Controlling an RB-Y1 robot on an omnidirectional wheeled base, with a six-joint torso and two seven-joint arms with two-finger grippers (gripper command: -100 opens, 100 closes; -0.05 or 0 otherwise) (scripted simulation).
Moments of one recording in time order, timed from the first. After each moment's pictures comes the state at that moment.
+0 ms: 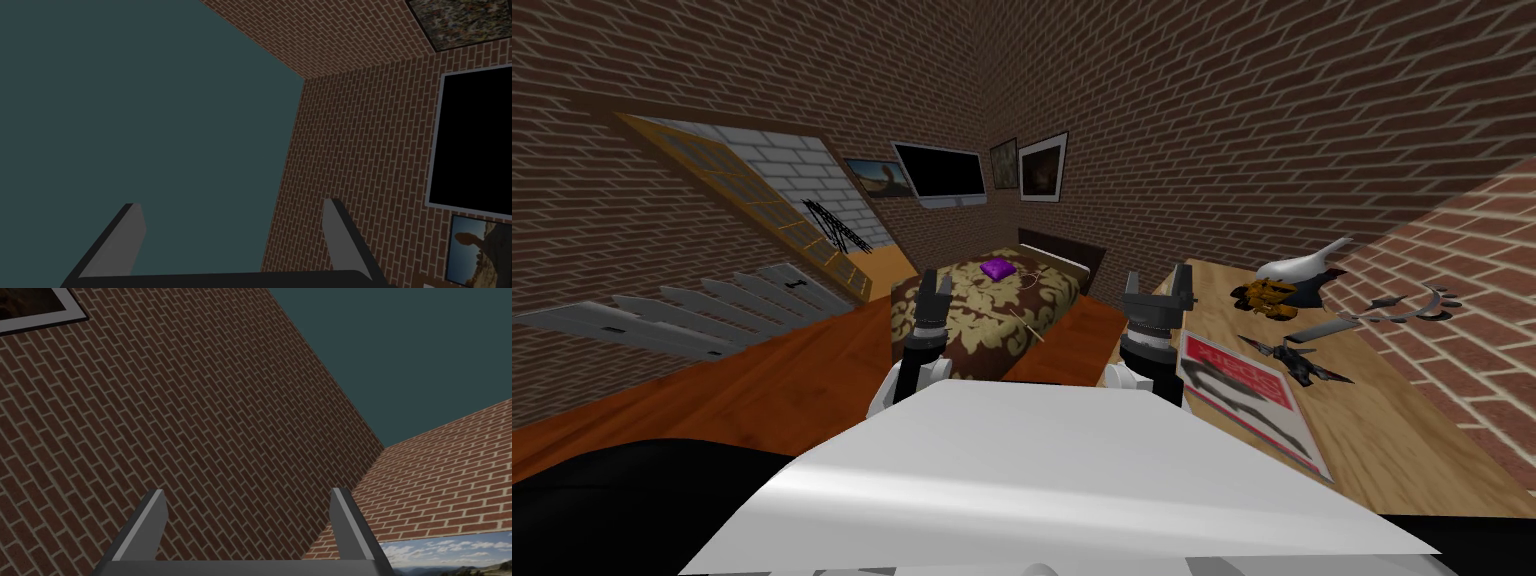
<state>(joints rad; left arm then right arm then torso) 0.45 0.20 0.04 -2.17 -0.05 -0.63 -0.04 0.49 0.01 0.02 -2.25 -0.02 -0.64 -0.16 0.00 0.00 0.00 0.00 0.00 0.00</state>
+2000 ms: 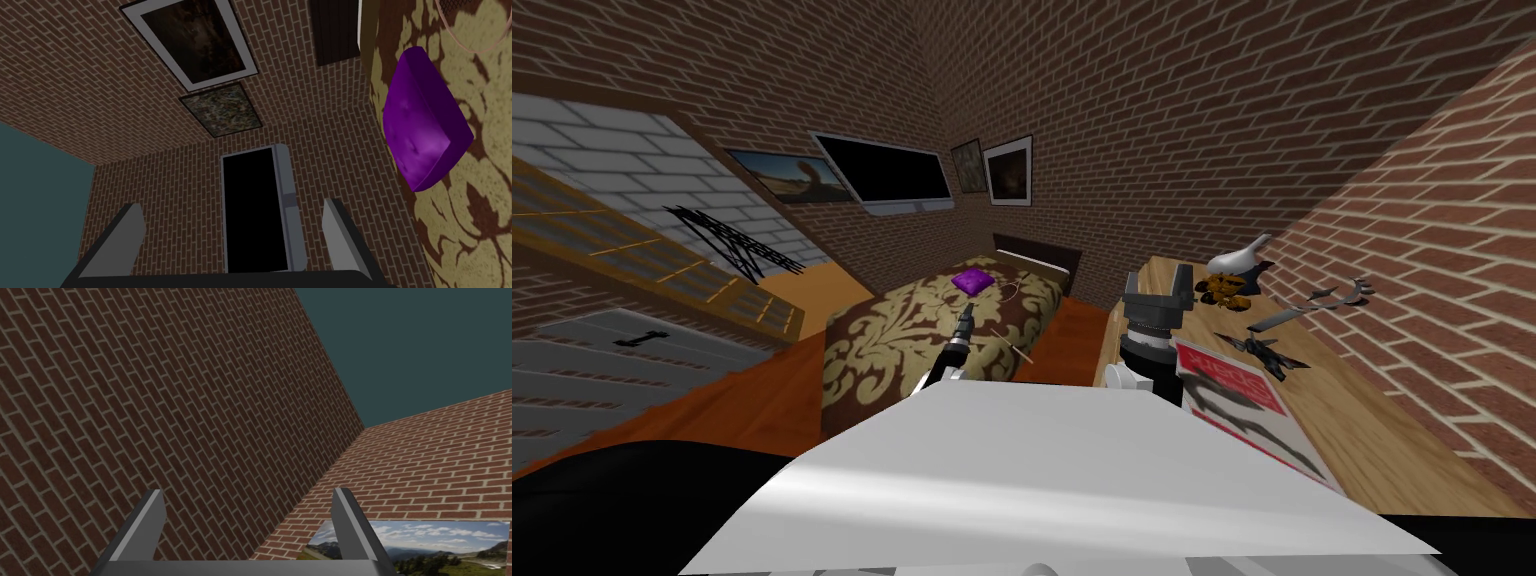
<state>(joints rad) 0.42 0.20 -0.08 -1.80 0.19 -0.27 -0.28 0.49 0.01 0.02 -2.25 -0.02 -0.64 -0.16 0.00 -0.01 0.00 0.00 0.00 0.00</state>
